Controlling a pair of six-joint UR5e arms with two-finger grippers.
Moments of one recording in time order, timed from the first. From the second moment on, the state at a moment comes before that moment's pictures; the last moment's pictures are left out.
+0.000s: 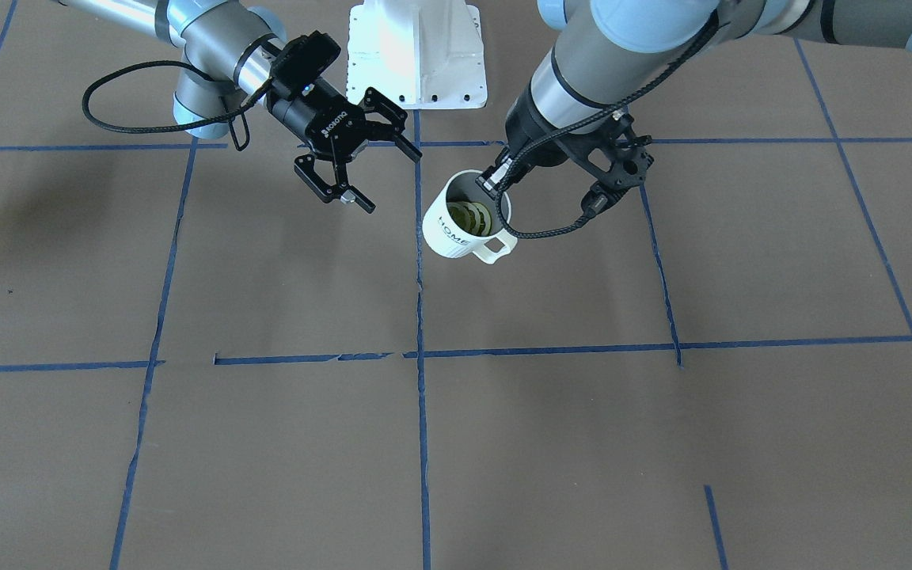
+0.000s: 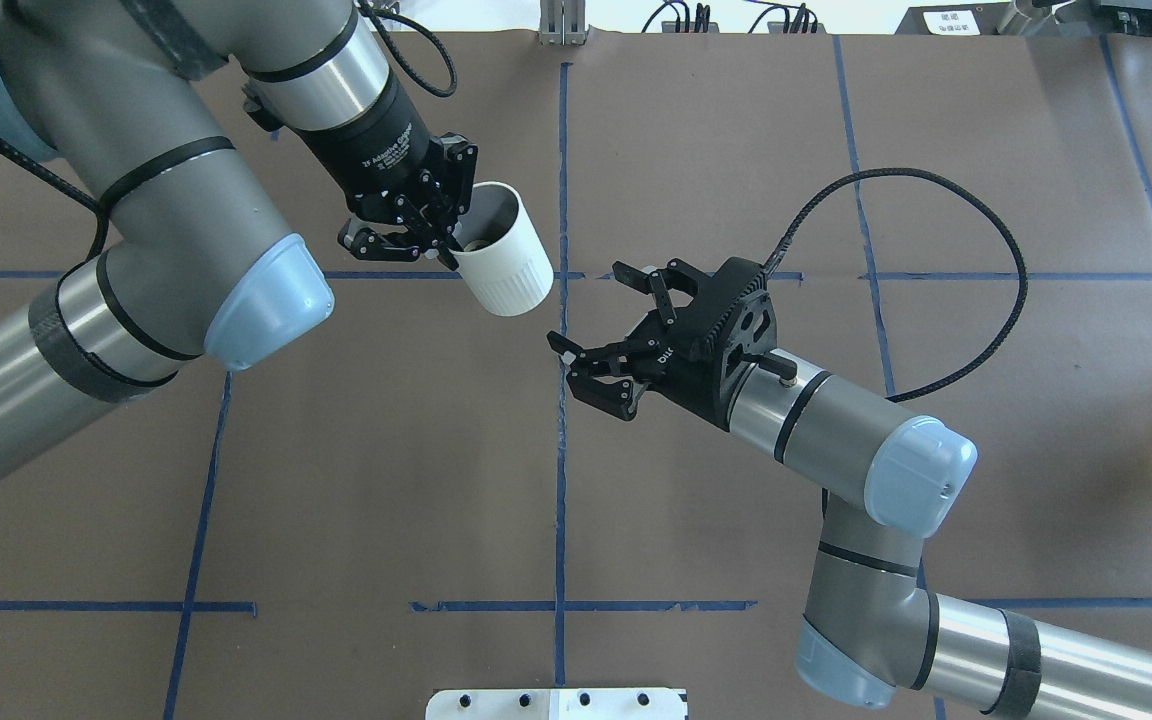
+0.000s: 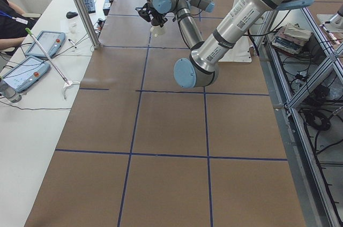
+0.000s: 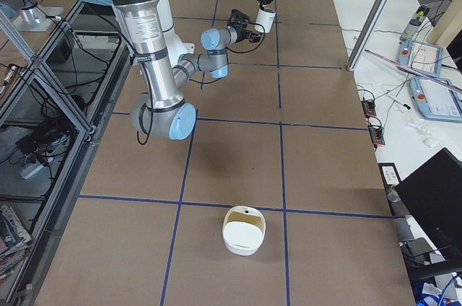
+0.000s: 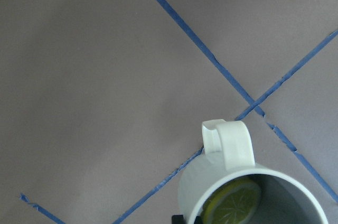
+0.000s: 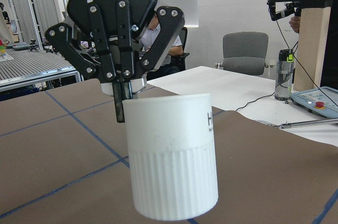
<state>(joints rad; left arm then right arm) -0.82 -2.38 -1.76 -1.39 -2.37 -1.87 0.37 -1.16 1.69 -0.25 1.28 0.43</state>
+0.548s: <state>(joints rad) -0.77 -2.40 -1.75 -1.45 -2.37 -1.93 0.37 -1.16 1.68 -0.25 1.28 0.33</state>
